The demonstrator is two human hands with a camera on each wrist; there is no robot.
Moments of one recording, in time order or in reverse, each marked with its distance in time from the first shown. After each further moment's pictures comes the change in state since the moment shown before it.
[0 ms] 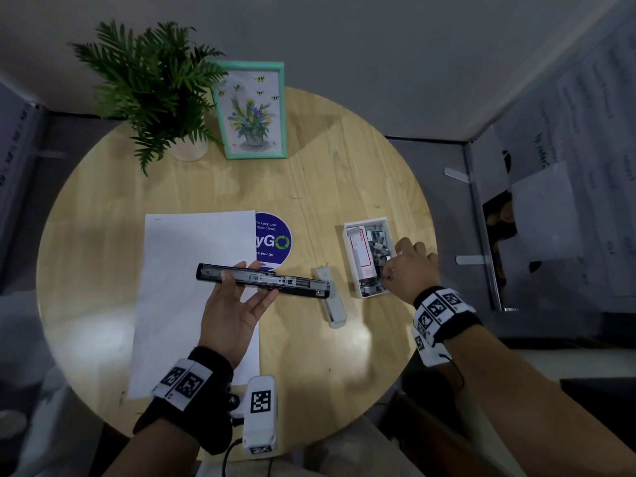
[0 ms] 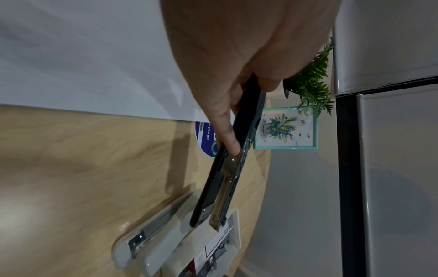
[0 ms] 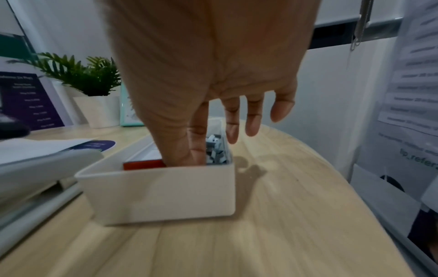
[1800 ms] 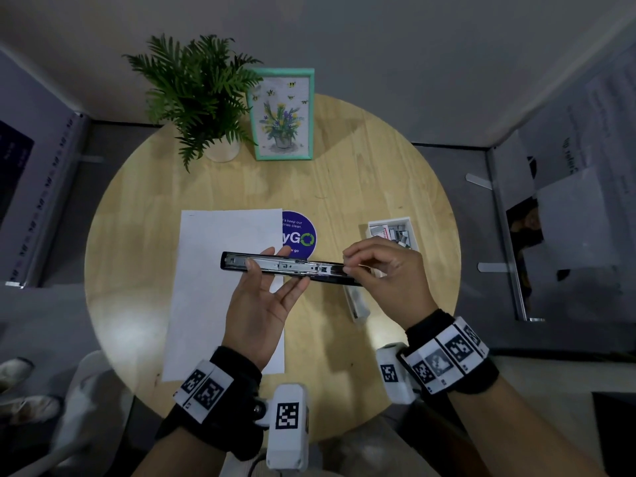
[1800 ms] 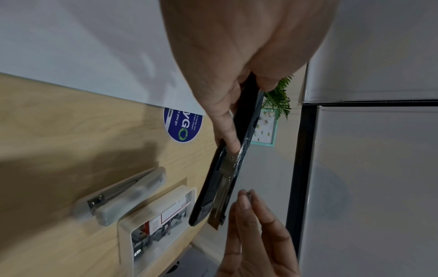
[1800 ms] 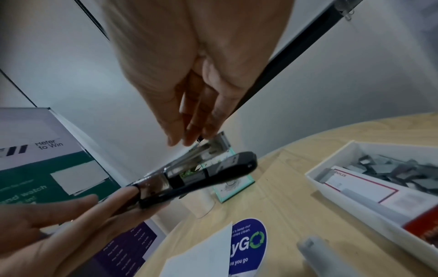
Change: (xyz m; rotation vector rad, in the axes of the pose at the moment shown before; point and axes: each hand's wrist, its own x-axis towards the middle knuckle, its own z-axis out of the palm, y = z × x) left_hand -0.035 0.017 0.016 -0.120 -0.097 0.015; right_hand -0.079 -0.099 -0.066 1.269 0.340 -0.419
